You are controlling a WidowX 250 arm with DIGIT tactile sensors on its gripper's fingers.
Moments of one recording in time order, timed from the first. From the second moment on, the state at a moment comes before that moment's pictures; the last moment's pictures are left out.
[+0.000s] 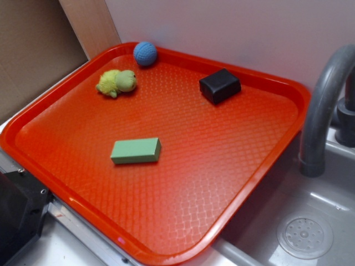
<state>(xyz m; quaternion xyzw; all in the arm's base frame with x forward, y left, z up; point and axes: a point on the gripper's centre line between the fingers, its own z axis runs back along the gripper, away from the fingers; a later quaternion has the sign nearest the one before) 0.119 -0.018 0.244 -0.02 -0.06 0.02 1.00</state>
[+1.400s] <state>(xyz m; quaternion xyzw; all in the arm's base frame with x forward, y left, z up) 0.300 0.085 0.063 0.04 -0.04 0.05 1.00</state>
